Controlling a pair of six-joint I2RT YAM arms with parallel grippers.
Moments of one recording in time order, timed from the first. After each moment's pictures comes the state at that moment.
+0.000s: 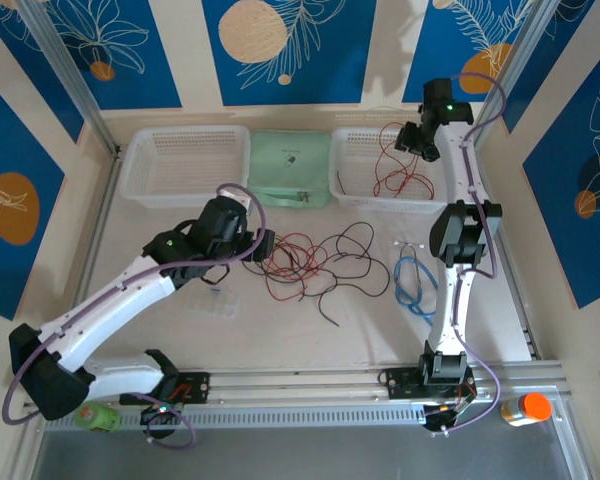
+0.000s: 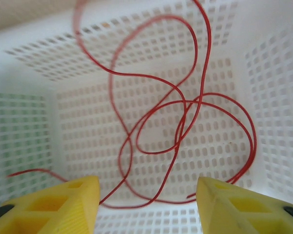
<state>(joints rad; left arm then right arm) -0.73 1.21 1.14 -0.73 -0.23 -0.40 0.00 2.24 2.42 -1.20 -0.03 0.28</state>
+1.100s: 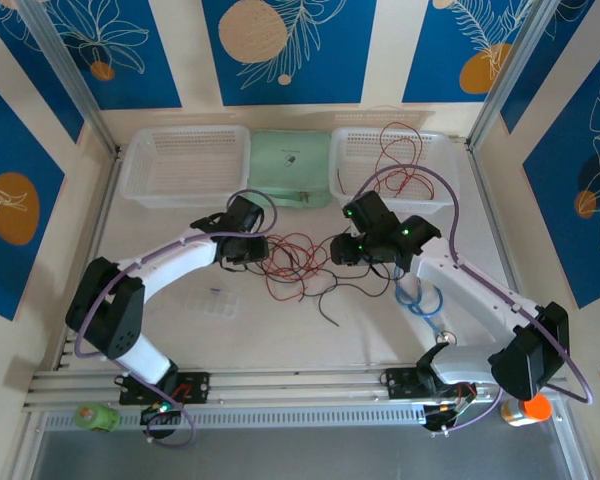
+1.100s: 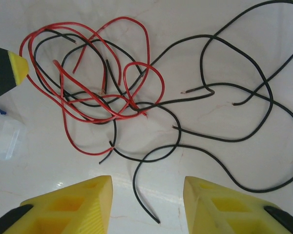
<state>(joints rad) -0.57 1.58 1.05 -0.54 0.00 -0.66 0.65 1.27 1.13 -0.88 -0.01 0.52</state>
